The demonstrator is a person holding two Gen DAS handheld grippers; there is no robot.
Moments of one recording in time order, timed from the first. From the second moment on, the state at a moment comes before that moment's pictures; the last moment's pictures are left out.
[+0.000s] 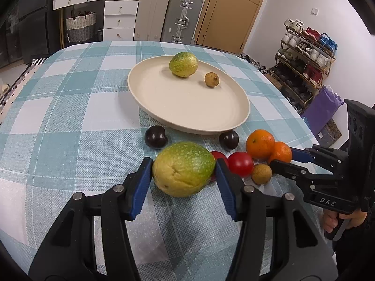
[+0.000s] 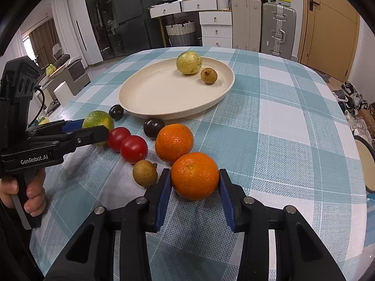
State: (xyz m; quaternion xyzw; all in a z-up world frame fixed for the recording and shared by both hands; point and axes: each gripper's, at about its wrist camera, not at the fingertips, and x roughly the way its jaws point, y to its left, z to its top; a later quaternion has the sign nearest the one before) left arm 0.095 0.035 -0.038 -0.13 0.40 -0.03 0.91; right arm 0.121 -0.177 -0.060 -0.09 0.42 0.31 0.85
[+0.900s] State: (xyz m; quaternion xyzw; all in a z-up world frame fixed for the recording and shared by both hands) left arm 0.091 0.045 -0.004 -0.13 0.35 -0.02 0.93; right arm 0.130 -0.173 -0.027 -0.06 0.37 0.31 0.87
